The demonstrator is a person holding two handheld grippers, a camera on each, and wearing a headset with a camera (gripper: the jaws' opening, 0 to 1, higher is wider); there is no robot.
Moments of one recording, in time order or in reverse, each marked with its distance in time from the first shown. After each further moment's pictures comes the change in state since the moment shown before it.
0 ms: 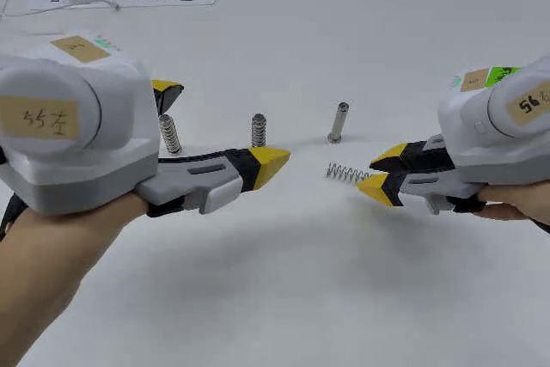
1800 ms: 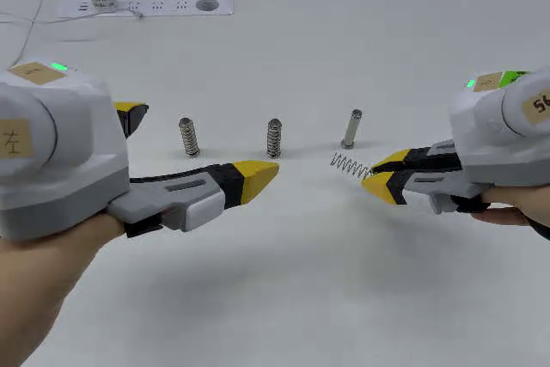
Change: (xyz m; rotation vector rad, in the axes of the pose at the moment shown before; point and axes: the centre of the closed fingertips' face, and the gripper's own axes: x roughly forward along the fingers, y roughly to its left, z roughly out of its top) left arm -0.034 0.016 -0.006 -0.147 -0.038 0.075; right arm -0.007 0.011 0.021 0.082 -0.093 0.039
